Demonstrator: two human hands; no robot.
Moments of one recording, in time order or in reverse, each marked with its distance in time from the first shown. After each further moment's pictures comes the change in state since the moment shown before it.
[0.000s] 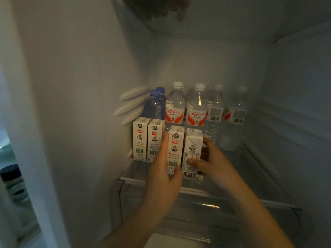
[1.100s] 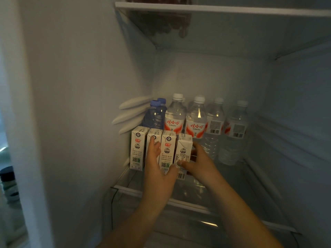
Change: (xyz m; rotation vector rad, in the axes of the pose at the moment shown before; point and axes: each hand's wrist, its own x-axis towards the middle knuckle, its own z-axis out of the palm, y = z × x) left_hand 0.027 0.000 0.018 -0.072 0.266 -0.051; right_hand 0.041 0.000 0.008 -0.076 -0.004 -0.008
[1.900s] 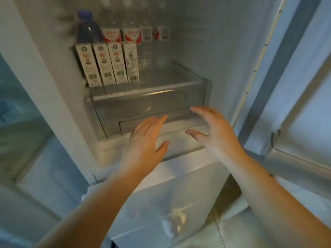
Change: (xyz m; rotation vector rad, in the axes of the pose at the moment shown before) left_hand -0.170 0.020 -0.120 0.595 -0.814 0.413; right_hand -0.314 -0.002 0.035 -0.605 0.479 0.042
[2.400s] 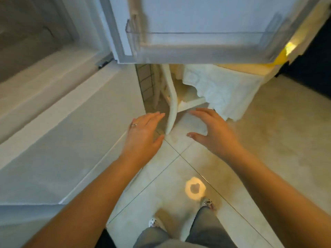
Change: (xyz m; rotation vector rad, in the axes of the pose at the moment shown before) left_hand -0.154 0.137 0.143 -0.170 -0.599 0.353; right_hand -0.327 0.057 -0.085 -0.258 -0.044 0.711
